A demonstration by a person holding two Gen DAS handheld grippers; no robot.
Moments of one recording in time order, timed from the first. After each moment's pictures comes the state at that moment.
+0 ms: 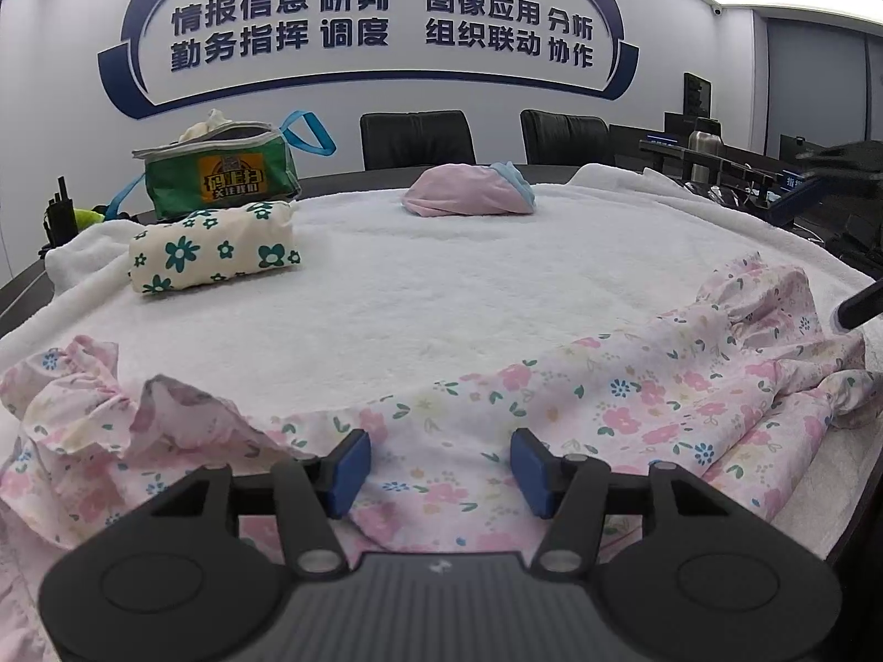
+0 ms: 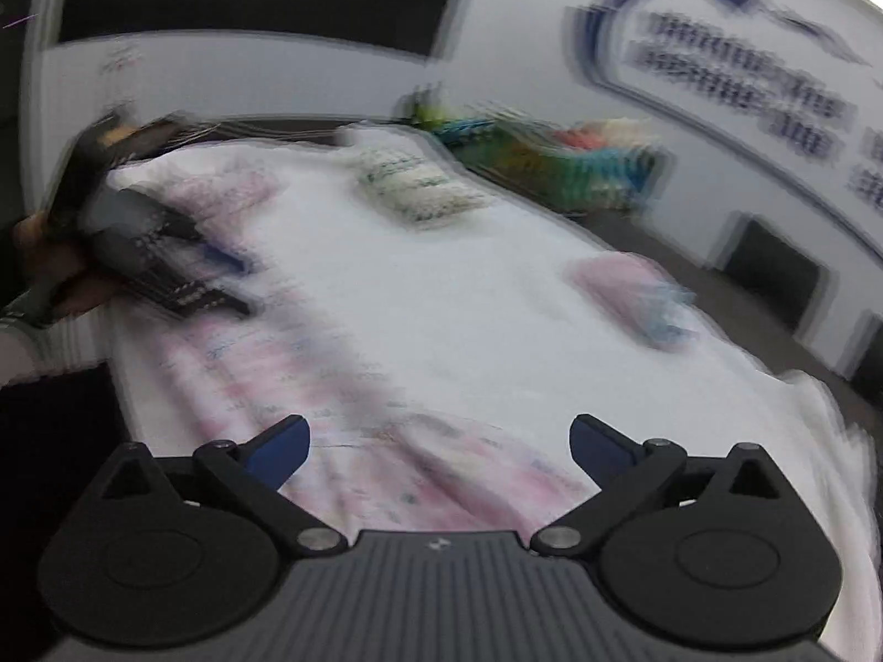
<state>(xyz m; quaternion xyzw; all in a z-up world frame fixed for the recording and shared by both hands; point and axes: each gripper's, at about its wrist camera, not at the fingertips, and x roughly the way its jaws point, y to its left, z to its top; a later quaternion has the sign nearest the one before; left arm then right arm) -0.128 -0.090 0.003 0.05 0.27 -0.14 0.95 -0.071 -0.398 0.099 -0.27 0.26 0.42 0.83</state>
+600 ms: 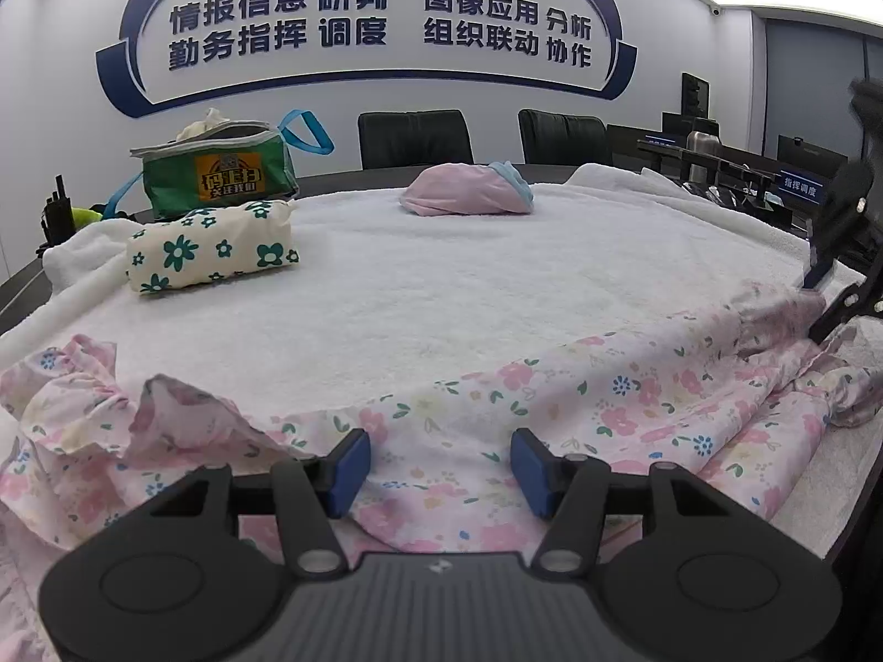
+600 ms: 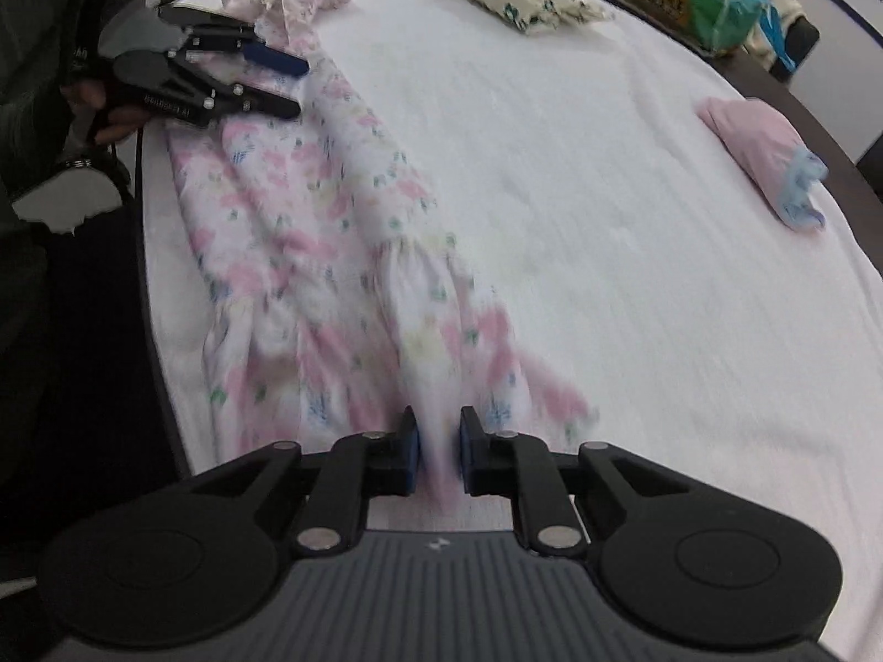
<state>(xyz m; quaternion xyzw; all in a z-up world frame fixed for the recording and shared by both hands) -0.126 -0.088 0.004 0.05 0.27 -0.14 0.95 -0.034 -0.410 0.081 -0.35 0.41 0.43 0.72</state>
